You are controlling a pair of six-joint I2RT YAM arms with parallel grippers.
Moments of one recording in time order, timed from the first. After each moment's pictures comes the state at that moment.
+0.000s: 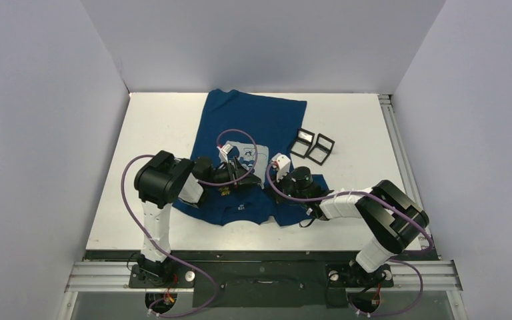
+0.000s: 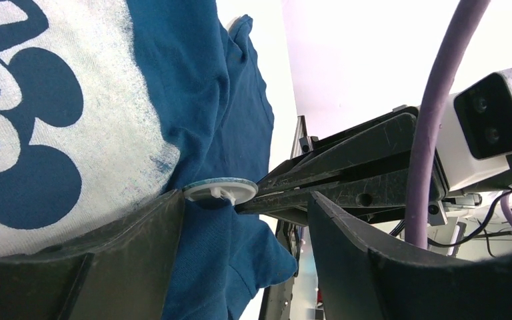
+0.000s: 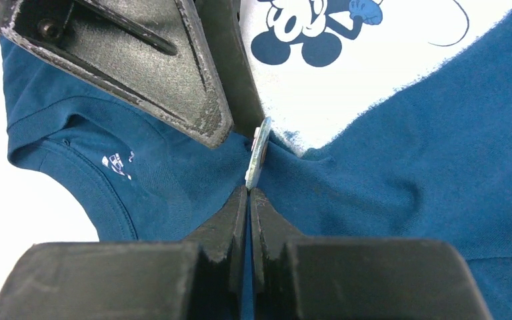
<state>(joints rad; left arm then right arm) -0.41 2.12 0.66 1.29 0.87 -1.19 0.68 1.60 0.54 0.59 -0.26 0.11</state>
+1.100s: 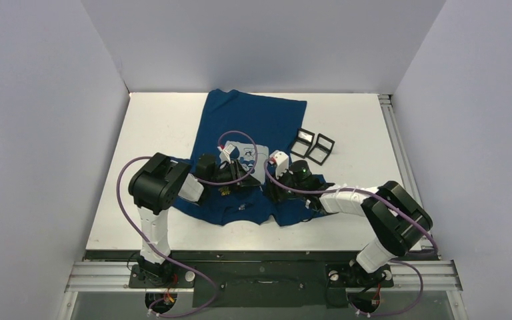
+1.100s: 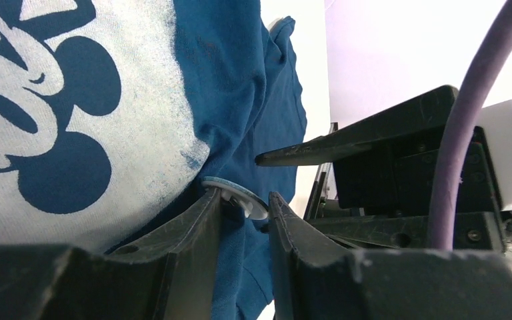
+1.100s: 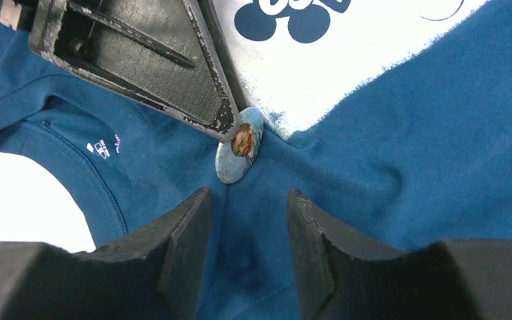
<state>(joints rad) -0.43 2.03 0.67 1.01 0.78 -1.06 0.67 1.58 0.62 0.38 -0.26 0.06</state>
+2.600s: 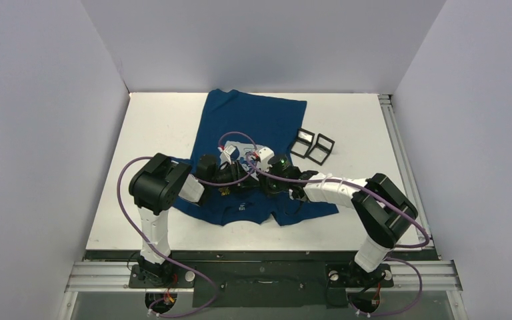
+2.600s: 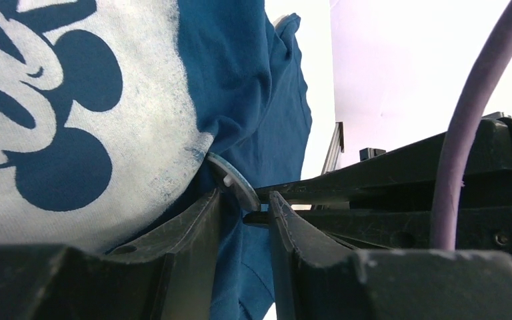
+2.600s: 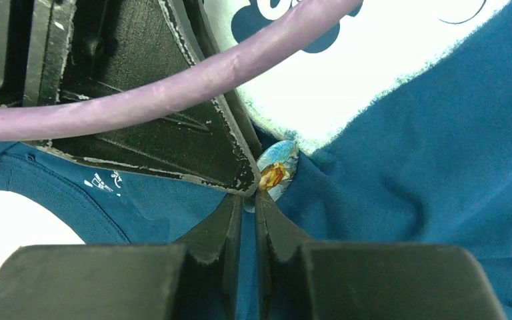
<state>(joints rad) -0.44 2.02 0.67 1.00 0.77 -1.04 0.76 1.67 0.88 0.01 -0.08 0.10</state>
